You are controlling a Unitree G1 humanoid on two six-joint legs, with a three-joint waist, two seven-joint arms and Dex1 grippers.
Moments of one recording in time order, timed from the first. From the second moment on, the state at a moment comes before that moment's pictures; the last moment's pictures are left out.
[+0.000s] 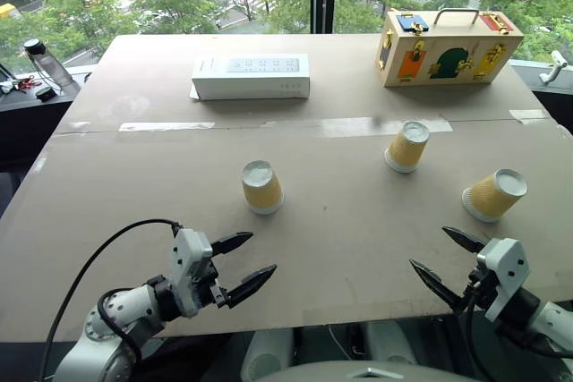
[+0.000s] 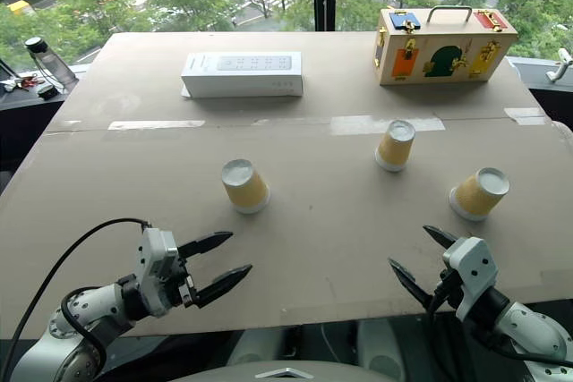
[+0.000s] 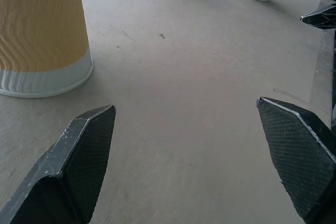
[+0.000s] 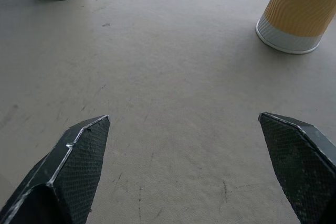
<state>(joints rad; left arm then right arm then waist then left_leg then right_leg) 0.44 0.61 0.17 -0.47 -0.55 0.23 -0.91 0.58 -0.52 -0.18 -0.62 0.36 0.17 0.66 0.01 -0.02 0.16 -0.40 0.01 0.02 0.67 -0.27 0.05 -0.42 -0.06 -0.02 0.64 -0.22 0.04</state>
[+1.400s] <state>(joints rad) -0.24 0.68 0.11 -0.02 -0.52 0.27 -1.09 0.49 -0.58 -0.09 -0.82 0.44 0.14 0.74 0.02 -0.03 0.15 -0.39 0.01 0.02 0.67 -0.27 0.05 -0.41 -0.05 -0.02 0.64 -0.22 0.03</state>
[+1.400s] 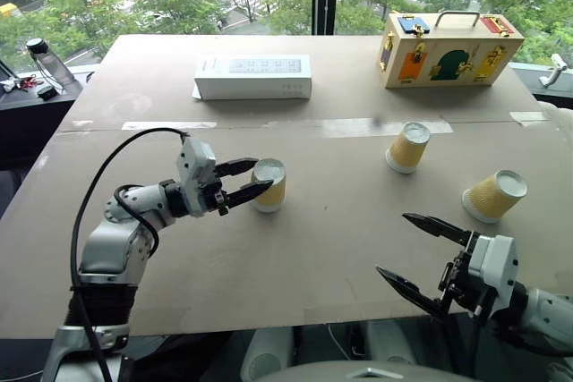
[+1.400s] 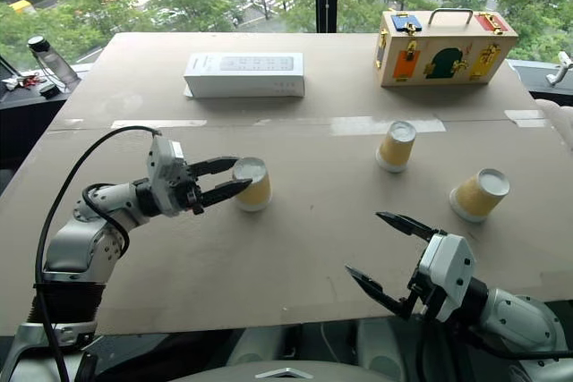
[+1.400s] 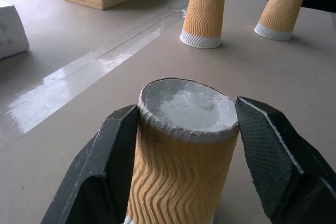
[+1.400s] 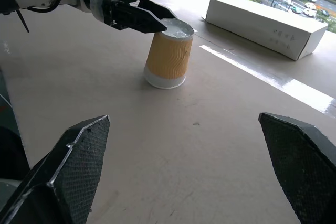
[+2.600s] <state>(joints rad) -0.21 0.68 0.15 0.02 -0.57 0.28 -1.18 0.46 -0.58 -0.07 -0.82 0.41 0.15 0.72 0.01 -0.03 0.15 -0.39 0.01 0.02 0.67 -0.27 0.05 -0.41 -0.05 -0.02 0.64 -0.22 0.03</state>
